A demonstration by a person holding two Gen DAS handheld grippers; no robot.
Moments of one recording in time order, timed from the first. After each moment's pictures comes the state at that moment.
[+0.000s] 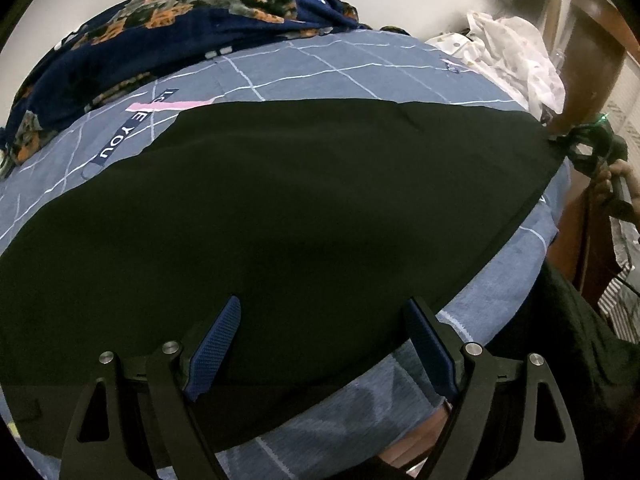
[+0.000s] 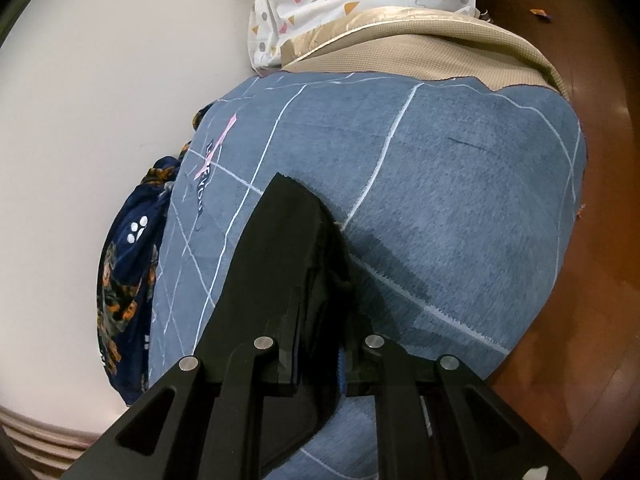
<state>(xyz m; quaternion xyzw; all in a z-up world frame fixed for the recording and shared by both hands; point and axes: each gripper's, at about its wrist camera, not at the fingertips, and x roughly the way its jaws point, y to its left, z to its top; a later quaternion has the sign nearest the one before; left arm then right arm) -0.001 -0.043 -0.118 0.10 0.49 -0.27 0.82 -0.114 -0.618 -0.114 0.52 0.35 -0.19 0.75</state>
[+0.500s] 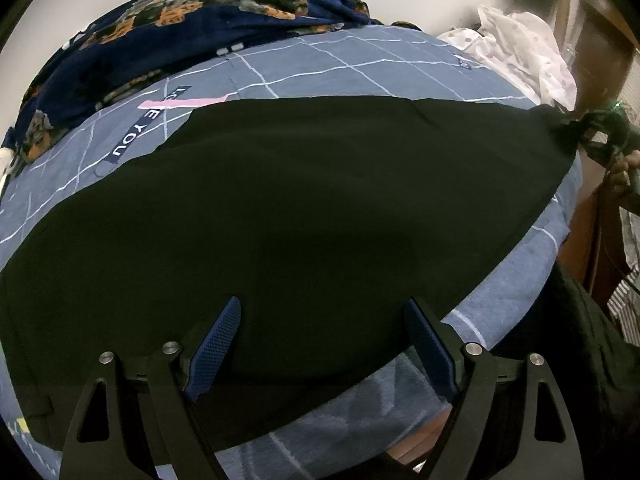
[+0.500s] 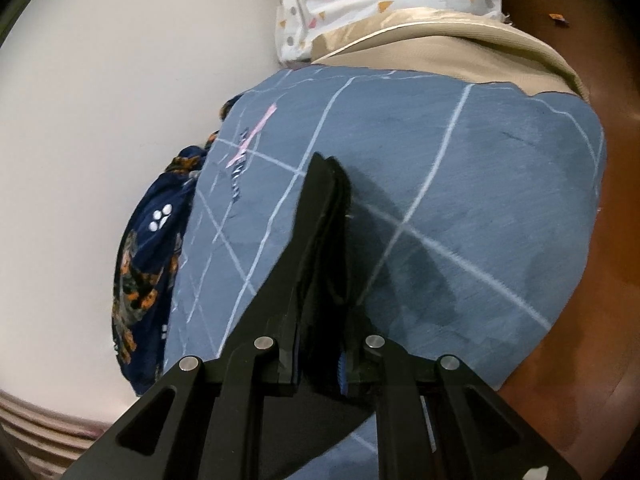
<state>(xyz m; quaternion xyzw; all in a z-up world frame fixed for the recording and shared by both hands) 0.000 -0.044 -0.117 0.11 0.49 -0.25 0.83 -0.097 -0.592 -0.089 0.52 0.34 -0.15 0.77</state>
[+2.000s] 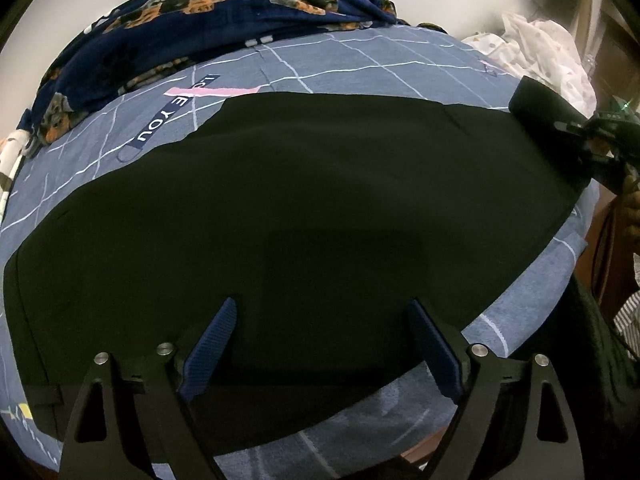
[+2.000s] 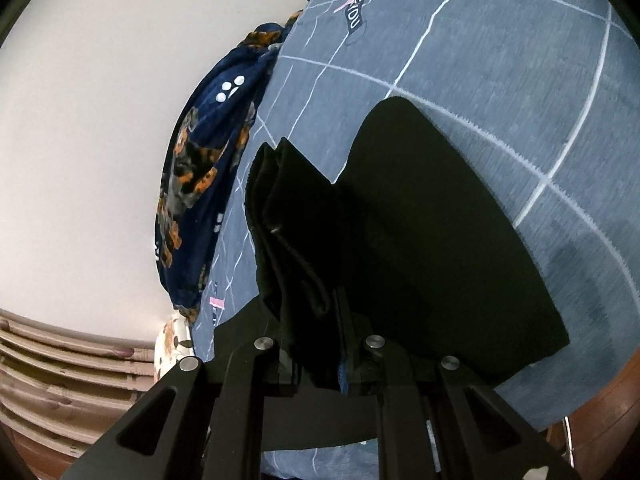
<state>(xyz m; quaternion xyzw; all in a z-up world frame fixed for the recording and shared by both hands) 0.008 -0.031 -0.117 0.10 0.50 -0.22 0.83 -0.041 -0.452 -0.099 0.53 0.40 0.01 0.74</state>
